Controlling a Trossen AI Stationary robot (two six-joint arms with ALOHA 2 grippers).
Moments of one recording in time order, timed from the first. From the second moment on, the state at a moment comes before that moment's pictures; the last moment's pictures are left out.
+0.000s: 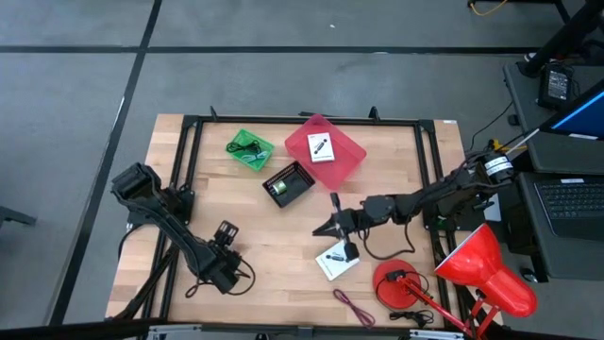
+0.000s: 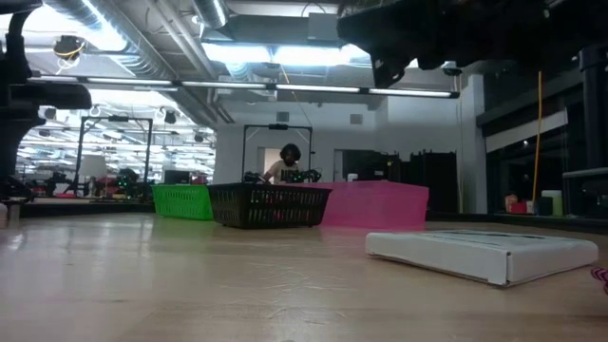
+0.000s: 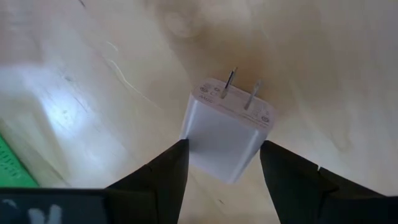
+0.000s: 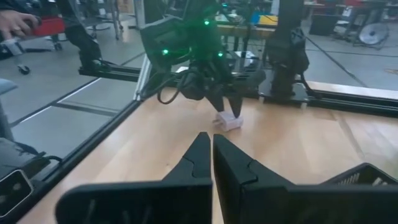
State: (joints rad) left arm -0.78 1.73 0.98 -1.08 -0.25 -0.31; right arm 0.26 1.56 0.62 0.82 0.00 -0.03
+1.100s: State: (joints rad) left arm -0.72 1.73 0.95 -1.00 -0.29 -0.33; right arm 0.29 1.56 0.62 0.82 0.04 -0.01
